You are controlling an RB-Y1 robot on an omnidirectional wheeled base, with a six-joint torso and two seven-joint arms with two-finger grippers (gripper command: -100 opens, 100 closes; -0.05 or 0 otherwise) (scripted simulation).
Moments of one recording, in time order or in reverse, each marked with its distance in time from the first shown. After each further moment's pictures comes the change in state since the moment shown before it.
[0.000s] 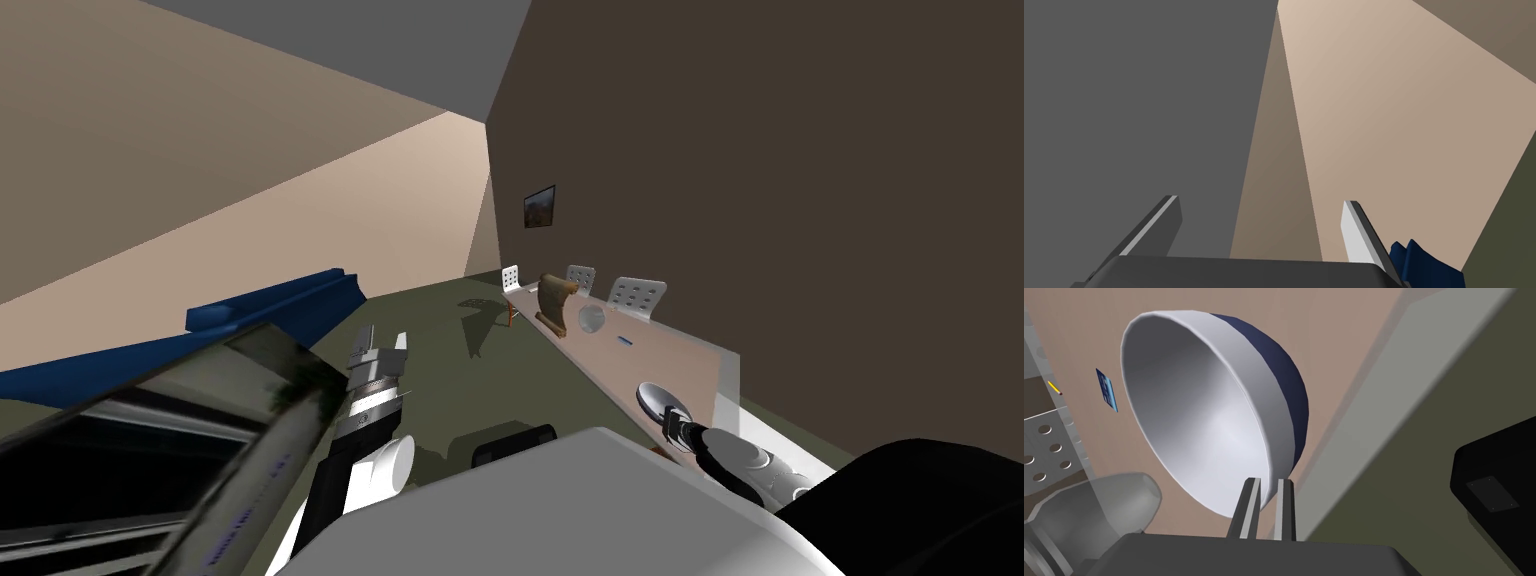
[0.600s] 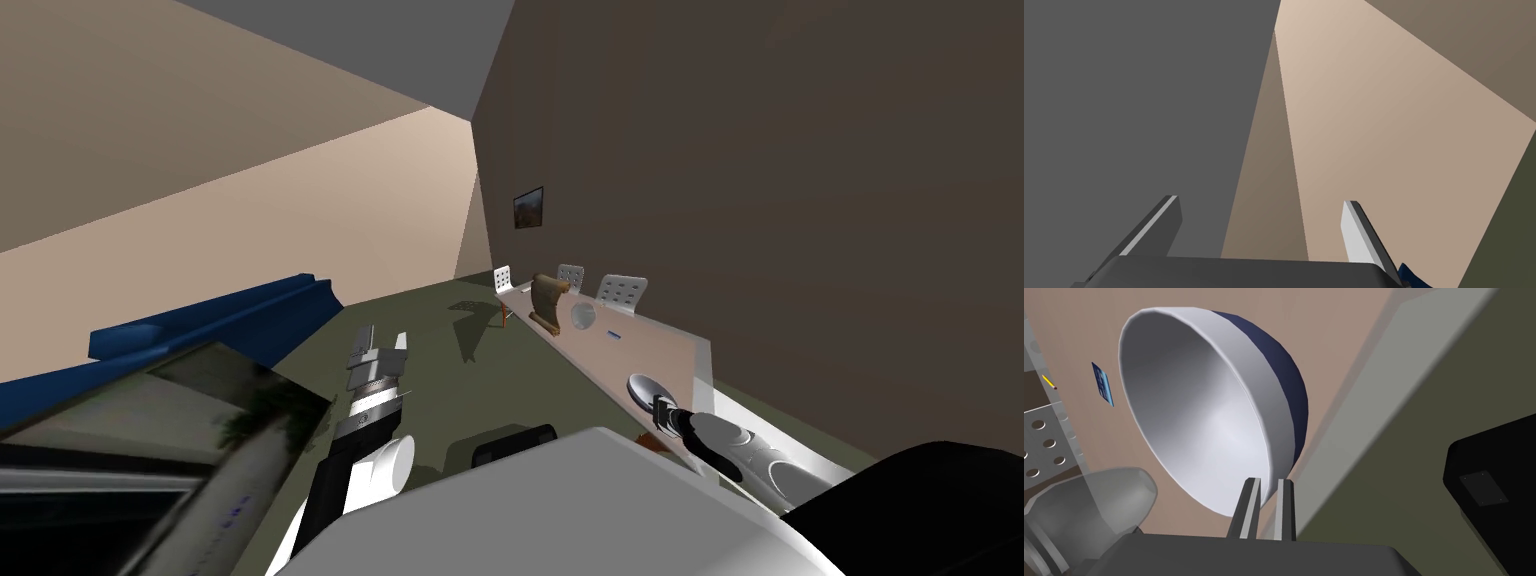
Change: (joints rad) left arm 0.000 0.000 0.000 0.000 0.000 0.000 0.000; right arm -0.075 -0.042 0.077 0.017 -0.102 -0.034 0.107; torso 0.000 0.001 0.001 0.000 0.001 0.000
